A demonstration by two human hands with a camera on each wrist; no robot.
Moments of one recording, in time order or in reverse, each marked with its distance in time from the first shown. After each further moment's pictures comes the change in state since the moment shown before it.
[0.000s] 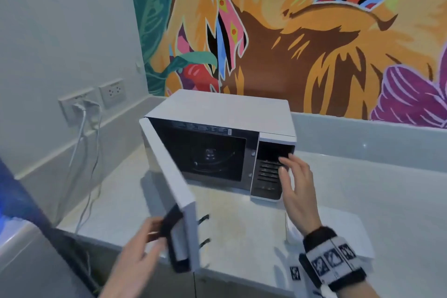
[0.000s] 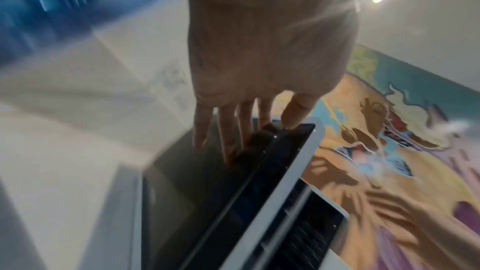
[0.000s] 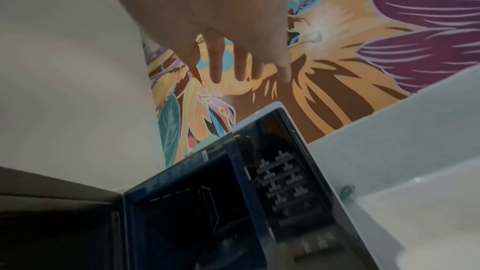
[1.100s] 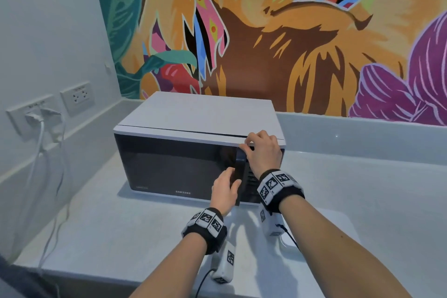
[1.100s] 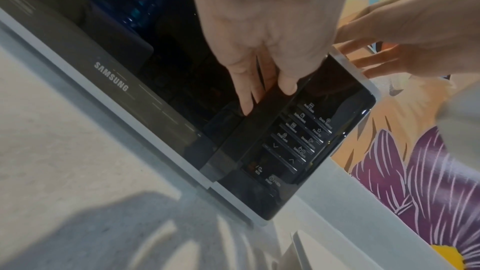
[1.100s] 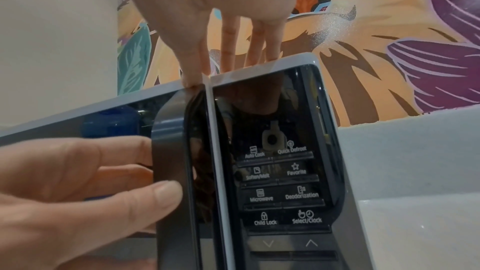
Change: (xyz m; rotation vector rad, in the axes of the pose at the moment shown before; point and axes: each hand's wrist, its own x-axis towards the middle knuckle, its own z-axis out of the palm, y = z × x) left_hand 0.202 0.038 0.173 0.177 -0.032 0.159; right_hand 0.116 0.004 0.069 -0.597 0.052 -0.035
